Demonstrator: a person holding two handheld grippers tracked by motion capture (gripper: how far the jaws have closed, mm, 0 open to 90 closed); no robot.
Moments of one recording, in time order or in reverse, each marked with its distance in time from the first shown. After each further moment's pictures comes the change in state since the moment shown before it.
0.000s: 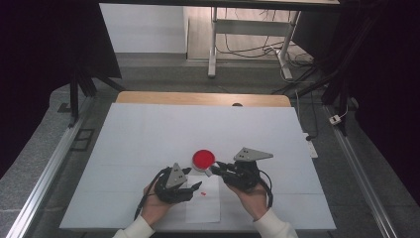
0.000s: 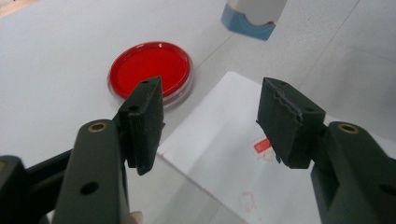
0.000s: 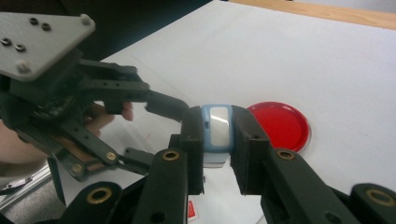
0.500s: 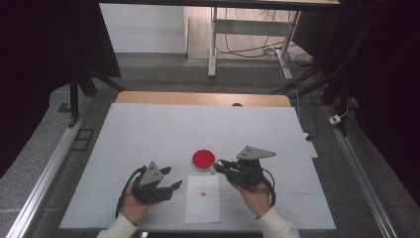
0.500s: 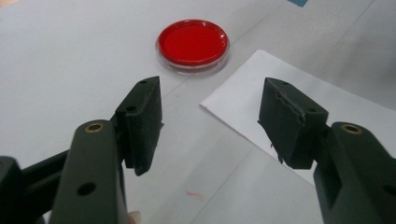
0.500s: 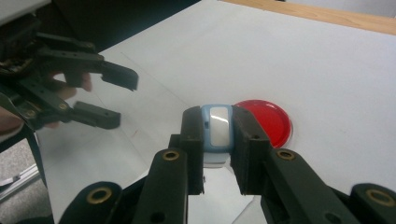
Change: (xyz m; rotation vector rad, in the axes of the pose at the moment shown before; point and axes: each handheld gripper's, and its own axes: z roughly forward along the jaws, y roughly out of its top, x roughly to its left) left arm 0.029 -0.023 -0.042 -0.001 0.016 -0.090; right arm -0.009 0.000 -0.004 0.007 -0.026 -0.023
